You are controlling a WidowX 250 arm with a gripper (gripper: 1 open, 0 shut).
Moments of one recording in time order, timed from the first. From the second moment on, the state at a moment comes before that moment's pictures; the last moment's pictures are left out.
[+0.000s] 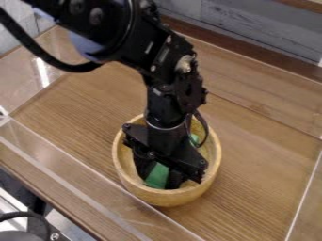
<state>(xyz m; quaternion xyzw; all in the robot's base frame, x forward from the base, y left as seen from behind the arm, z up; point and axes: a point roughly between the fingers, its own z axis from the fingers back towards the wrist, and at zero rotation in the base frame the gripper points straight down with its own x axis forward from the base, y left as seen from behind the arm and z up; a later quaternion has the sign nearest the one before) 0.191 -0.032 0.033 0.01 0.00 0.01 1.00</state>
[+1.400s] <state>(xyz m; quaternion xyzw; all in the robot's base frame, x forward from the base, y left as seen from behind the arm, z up) 0.190 -0.029 0.034 0.01 0.01 0.00 1.00</state>
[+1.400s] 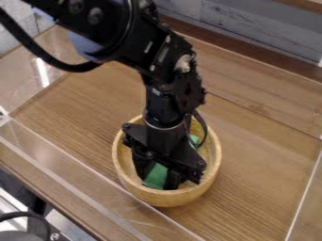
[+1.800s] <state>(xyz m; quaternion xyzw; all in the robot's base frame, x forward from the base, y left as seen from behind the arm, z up) 0.188 -0.026 0.035 0.02 0.01 0.00 1.00</state>
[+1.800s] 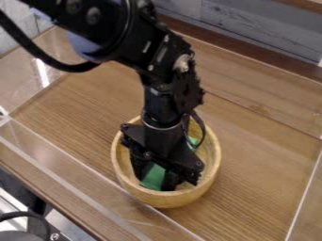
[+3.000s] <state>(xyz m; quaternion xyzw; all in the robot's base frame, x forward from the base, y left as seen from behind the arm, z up) 0.186 -0.020 0.042 0.01 0.02 0.00 1.00</state>
